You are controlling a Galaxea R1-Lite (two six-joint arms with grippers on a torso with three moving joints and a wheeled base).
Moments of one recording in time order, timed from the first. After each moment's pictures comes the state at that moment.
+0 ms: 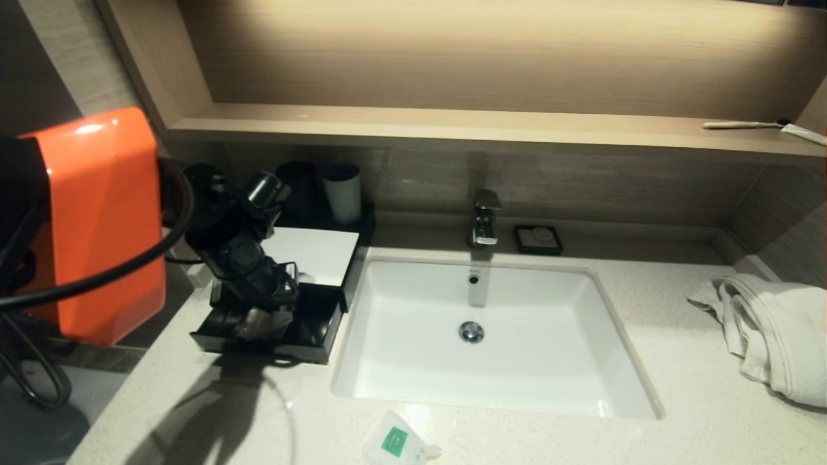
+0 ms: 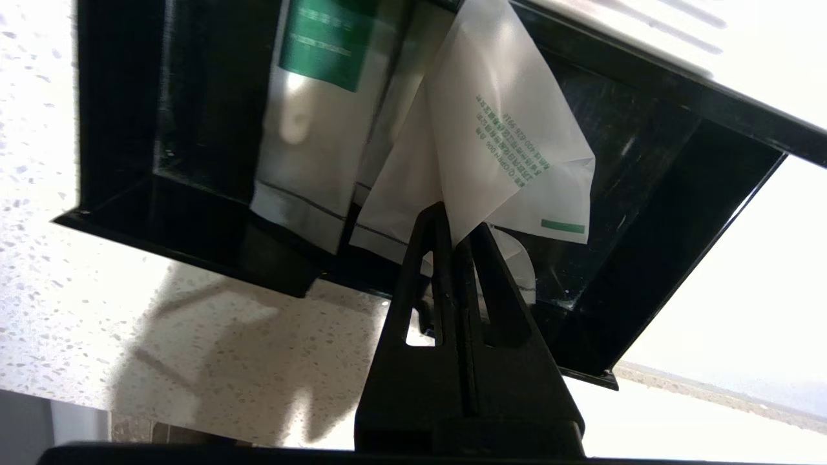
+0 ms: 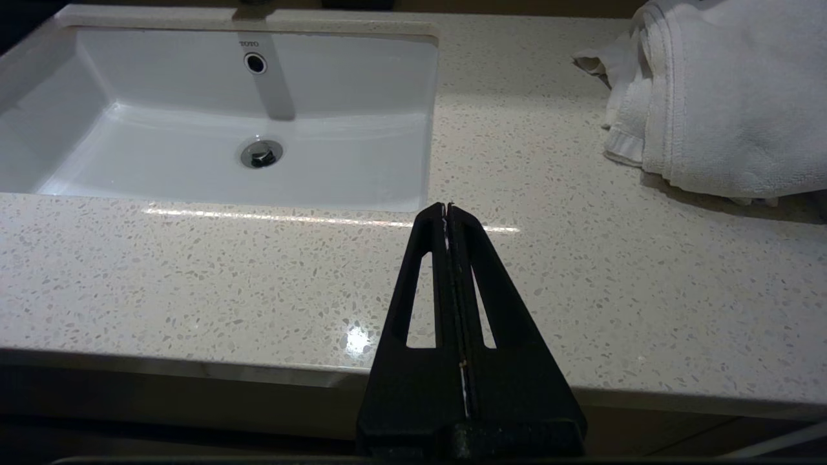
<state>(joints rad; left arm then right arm) -0.26 2.03 -1.62 0.75 0.11 -0.44 0.00 0.00 0.00 0.00 0.00 0.00</state>
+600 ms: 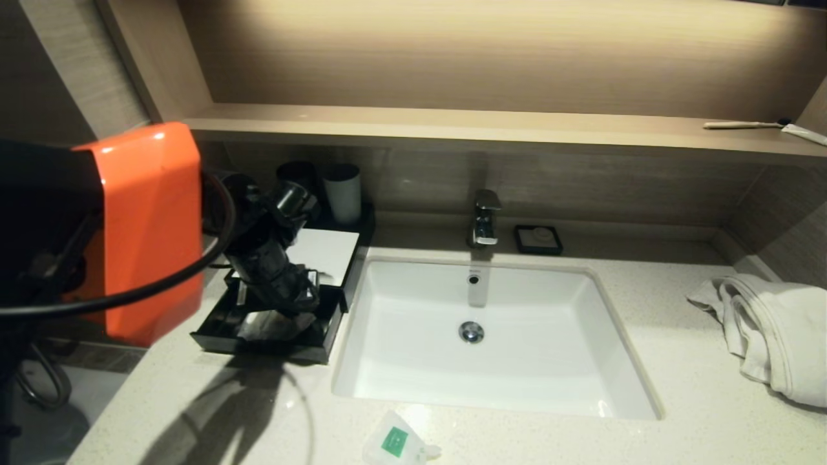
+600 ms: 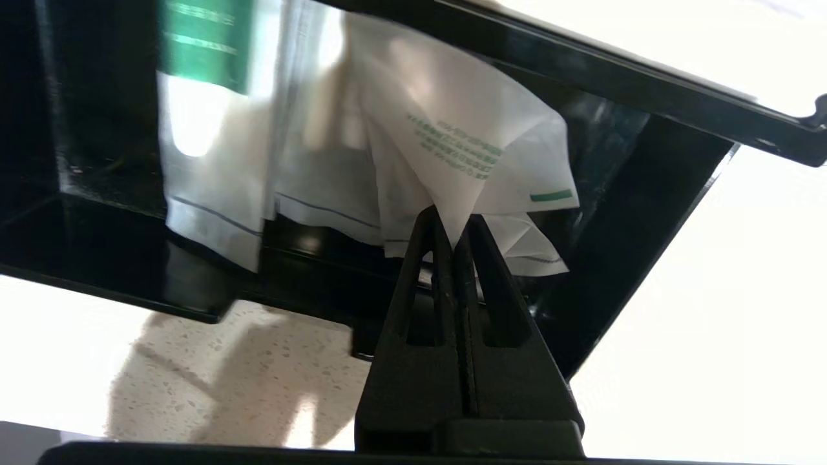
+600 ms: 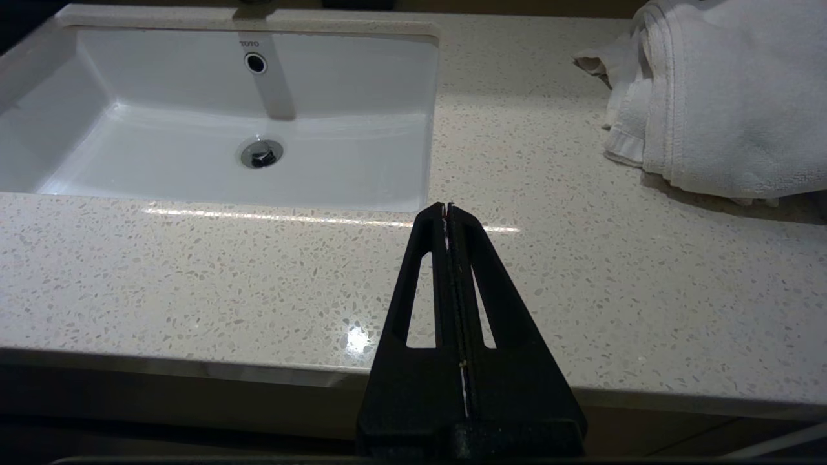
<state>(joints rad) -0.32 2.10 -1.68 0.77 0.11 -0.44 0.00 0.00 0.00 0.00 0.00 0.00</state>
